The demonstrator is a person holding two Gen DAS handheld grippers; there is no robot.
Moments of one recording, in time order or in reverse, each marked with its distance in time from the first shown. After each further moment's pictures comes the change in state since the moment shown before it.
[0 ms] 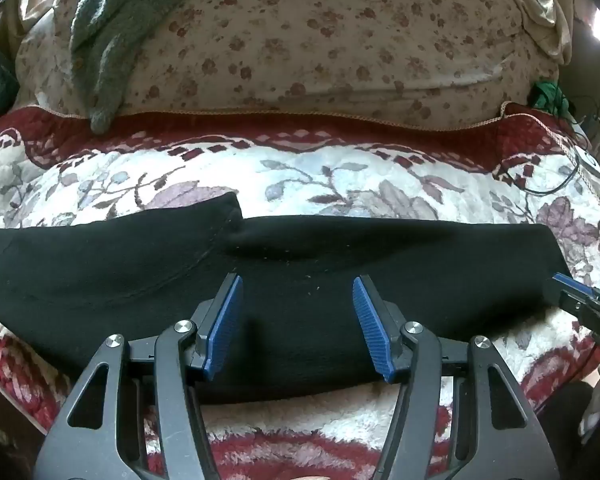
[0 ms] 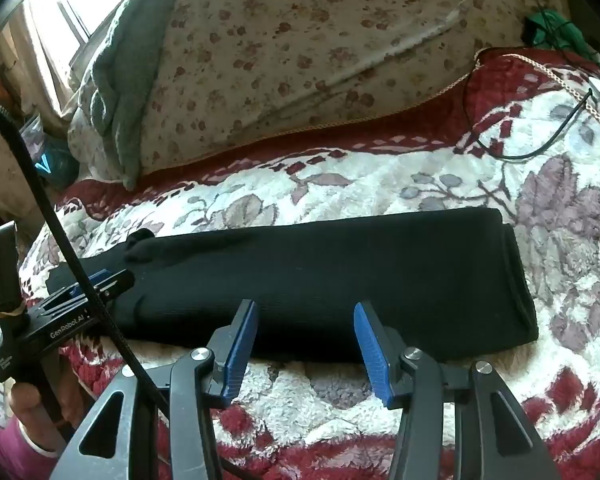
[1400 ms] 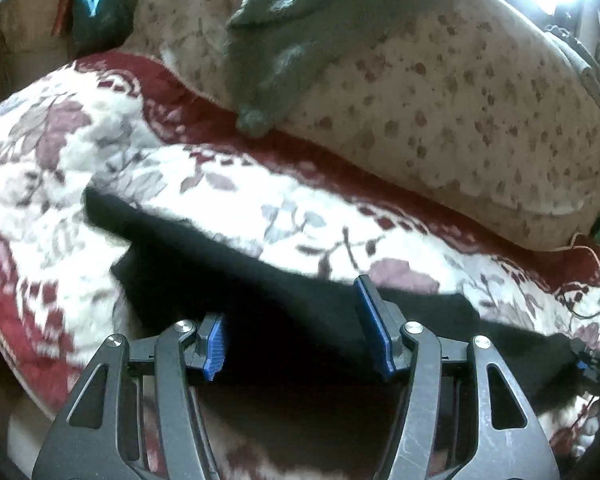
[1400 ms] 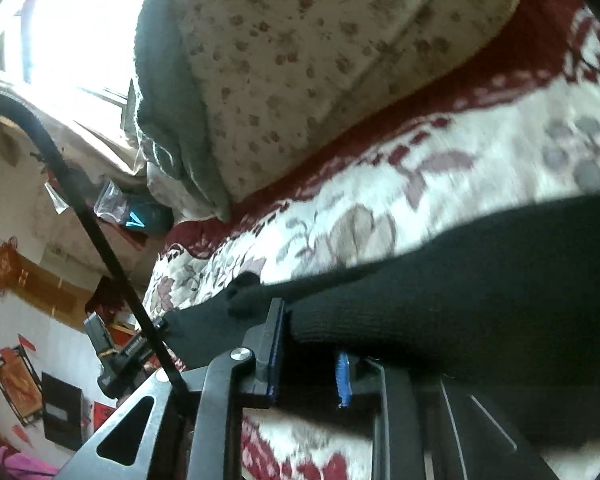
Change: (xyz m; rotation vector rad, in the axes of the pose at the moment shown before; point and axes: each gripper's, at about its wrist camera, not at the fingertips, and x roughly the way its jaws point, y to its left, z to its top) left arm -0.024 0.203 0.024 -0.316 -0.146 0.110; right arm 0.072 0.016 0.051 0.235 0.055 0.492
